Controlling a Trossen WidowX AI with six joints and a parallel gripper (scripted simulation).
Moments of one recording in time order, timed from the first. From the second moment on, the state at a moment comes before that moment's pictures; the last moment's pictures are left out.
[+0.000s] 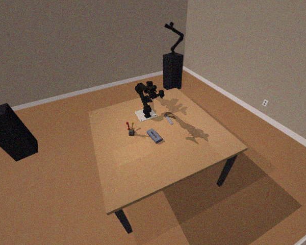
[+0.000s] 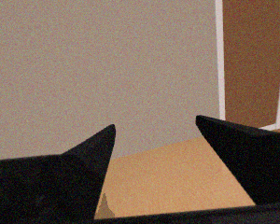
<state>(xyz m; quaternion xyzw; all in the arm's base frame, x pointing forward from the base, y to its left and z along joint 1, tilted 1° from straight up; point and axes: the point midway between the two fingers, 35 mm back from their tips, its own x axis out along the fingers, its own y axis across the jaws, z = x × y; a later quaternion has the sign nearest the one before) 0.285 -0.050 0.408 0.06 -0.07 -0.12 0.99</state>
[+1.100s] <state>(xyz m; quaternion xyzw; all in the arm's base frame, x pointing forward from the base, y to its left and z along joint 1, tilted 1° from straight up) 0.216 -0.203 0.207 -0.08 0.43 -0.24 0.86</state>
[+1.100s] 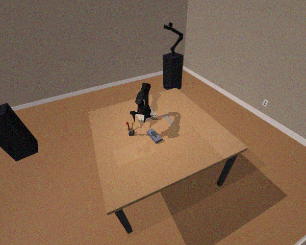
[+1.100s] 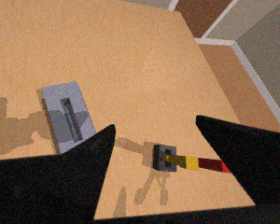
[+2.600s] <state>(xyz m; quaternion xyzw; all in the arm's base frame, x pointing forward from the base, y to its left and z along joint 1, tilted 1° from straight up) 0.096 -0.247 0.166 0.20 0.68 -0.21 0.68</state>
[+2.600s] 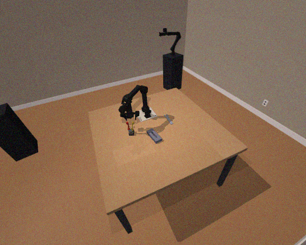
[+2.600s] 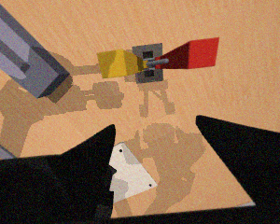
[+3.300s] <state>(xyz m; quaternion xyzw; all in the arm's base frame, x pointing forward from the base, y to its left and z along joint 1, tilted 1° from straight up) 0.140 -0.277 0.164 0.20 0.67 -0.22 0.68</state>
